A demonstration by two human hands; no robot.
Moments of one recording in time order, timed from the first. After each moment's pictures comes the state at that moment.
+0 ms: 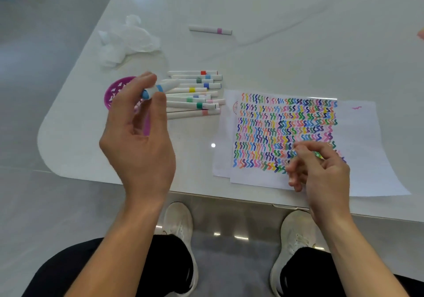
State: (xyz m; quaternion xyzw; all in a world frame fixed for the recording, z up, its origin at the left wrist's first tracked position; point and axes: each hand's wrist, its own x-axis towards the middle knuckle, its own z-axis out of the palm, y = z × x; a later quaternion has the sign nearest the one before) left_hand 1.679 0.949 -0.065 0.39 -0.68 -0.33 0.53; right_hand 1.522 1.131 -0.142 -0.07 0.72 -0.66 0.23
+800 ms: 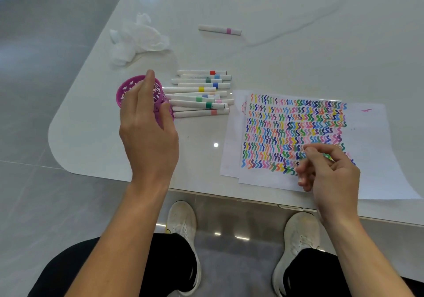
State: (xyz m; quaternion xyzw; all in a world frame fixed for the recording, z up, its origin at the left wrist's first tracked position) left_hand 1.687 0.913 -0.090 0.46 -0.79 -0.14 0.38; right_hand 1.525 1.128 -0.143 -0.05 0.74 -0.64 0.20
